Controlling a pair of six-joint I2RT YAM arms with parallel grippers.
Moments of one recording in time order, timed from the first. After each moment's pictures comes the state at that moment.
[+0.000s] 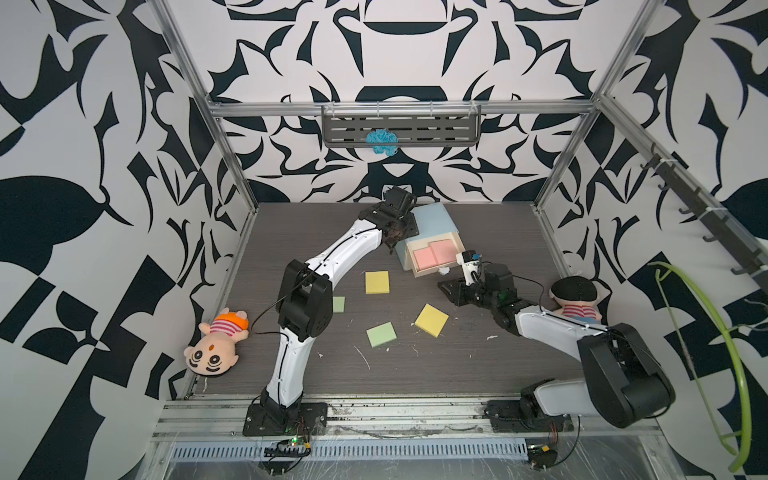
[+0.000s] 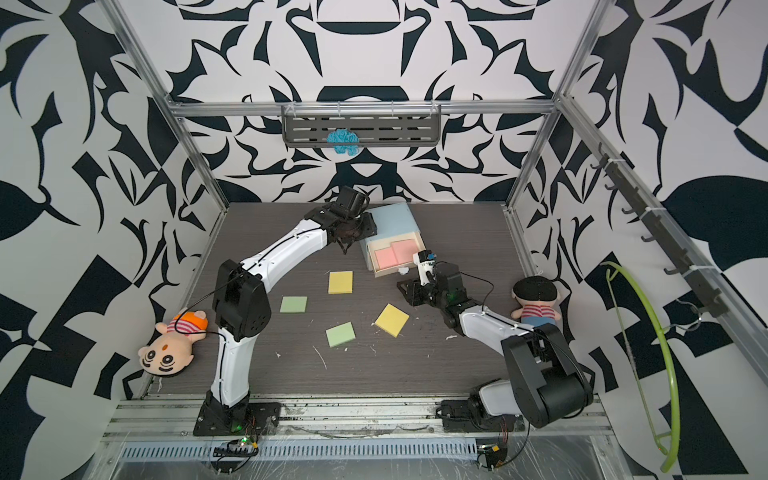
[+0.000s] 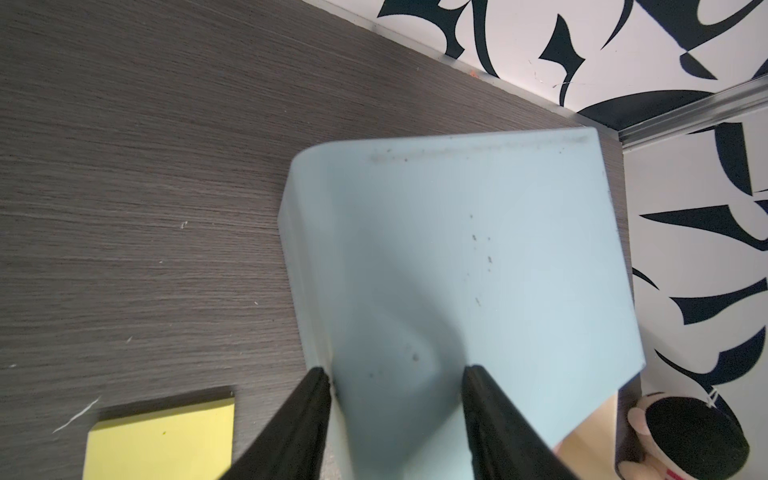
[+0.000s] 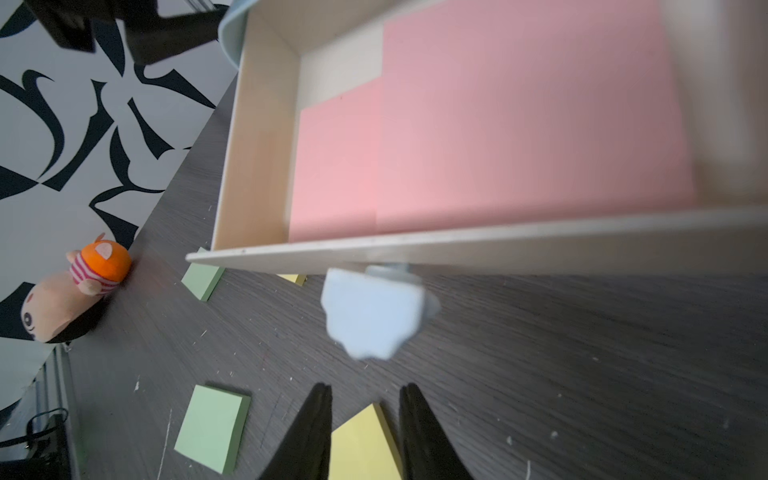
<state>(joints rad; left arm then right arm) -0.63 2.12 1.96 -0.67 -0.03 -0.74 0.31 1.38 0.53 0.32 -0.44 0.34</state>
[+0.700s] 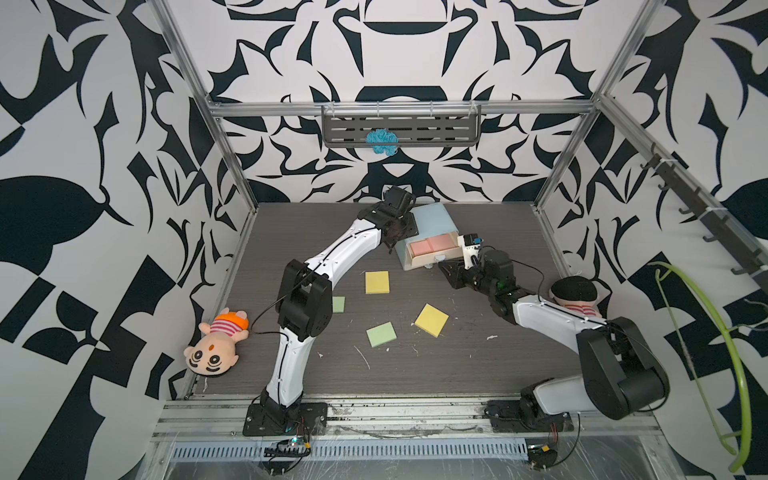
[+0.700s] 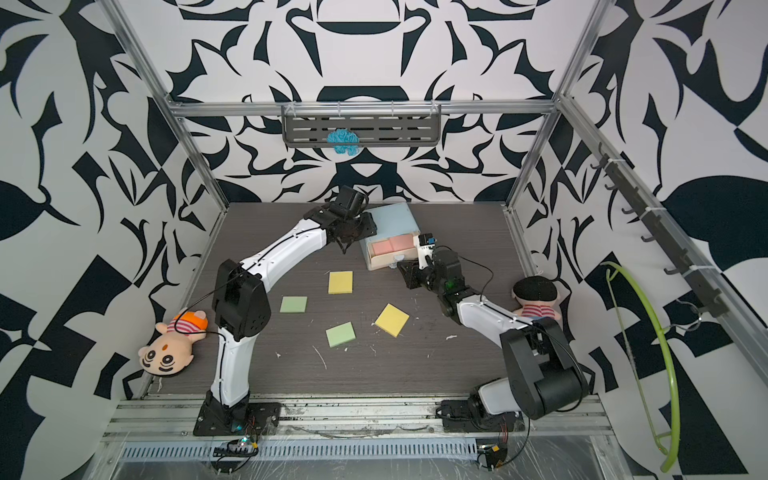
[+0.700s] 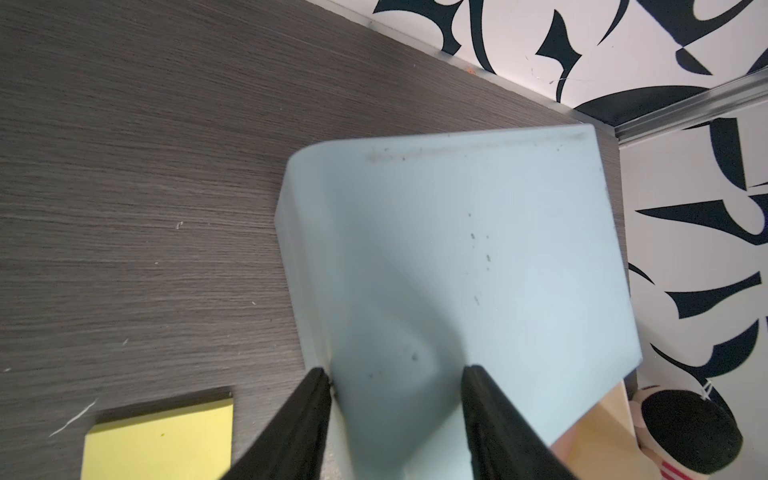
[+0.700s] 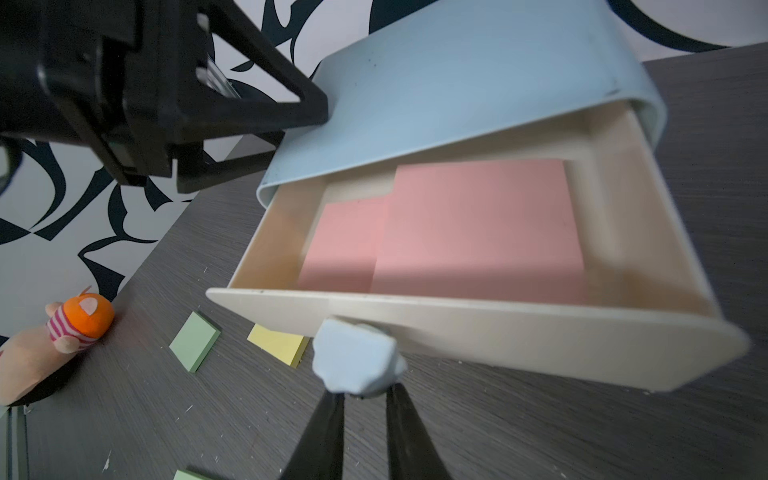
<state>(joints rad) -0.63 2.12 1.96 -0.67 -0.01 -0.73 0.31 1.44 0.66 0.36 -0.38 0.33</state>
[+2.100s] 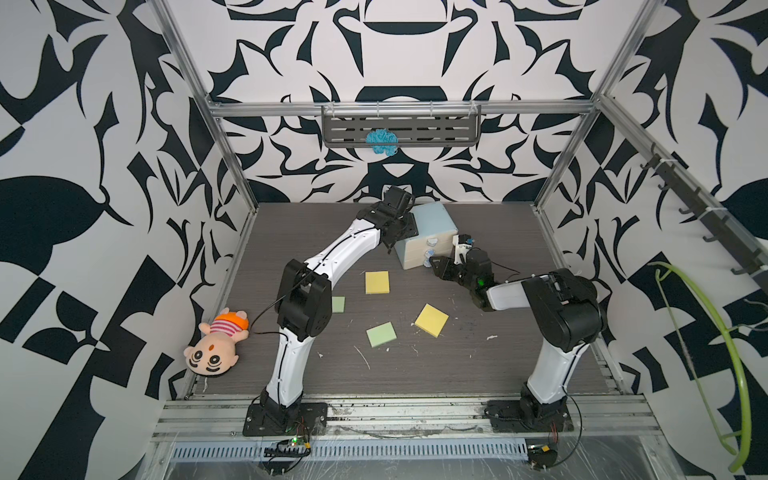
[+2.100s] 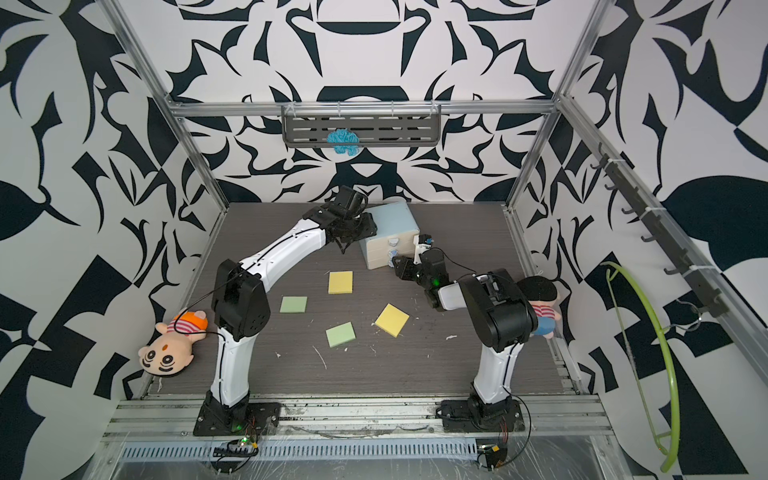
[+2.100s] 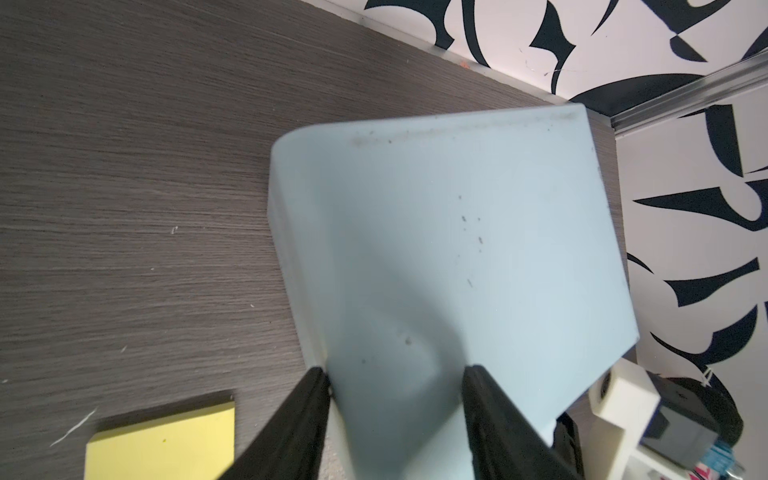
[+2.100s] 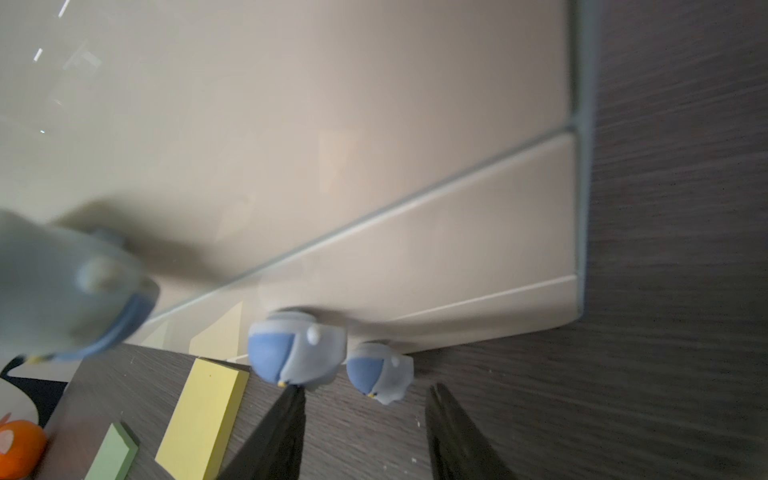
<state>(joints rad) -0.63 2.12 1.96 -0.66 0.02 -0.71 0.32 1.86 0.74 0.71 -0.28 0.56</state>
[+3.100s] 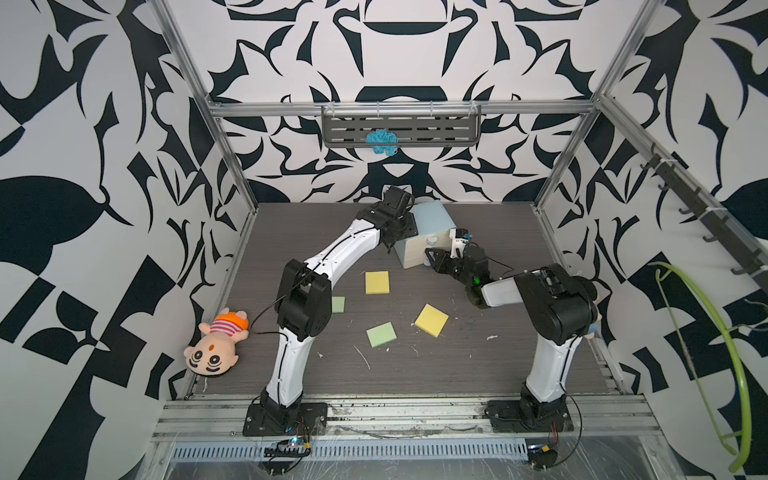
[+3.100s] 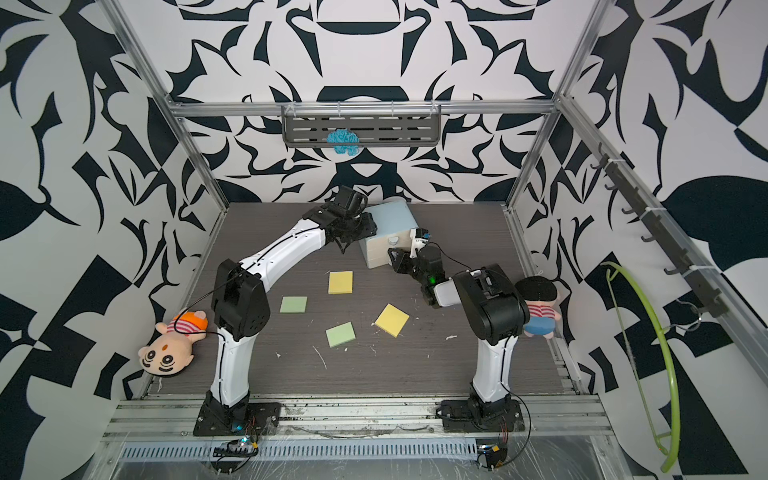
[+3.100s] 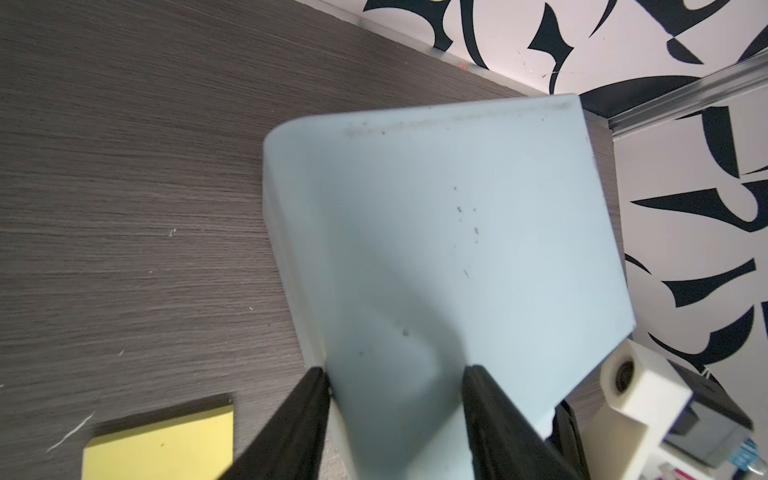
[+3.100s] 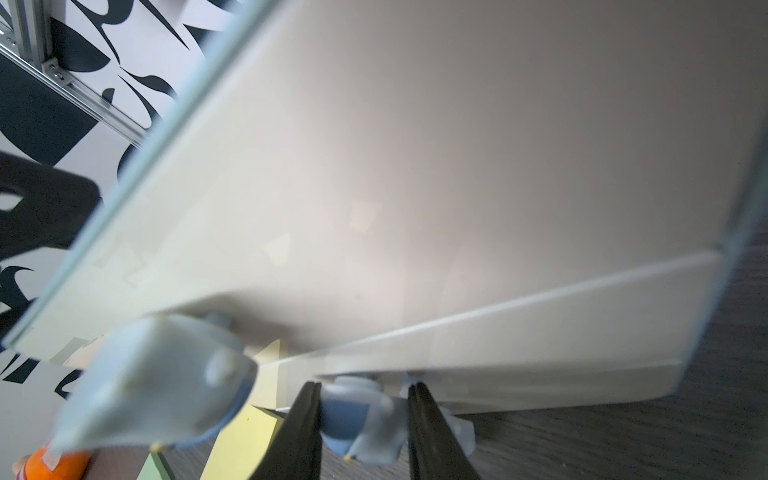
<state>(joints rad) -0.63 2.12 1.95 -0.65 0.02 -0.71 0.34 1.91 0.79 0.84 -0.29 0.60</state>
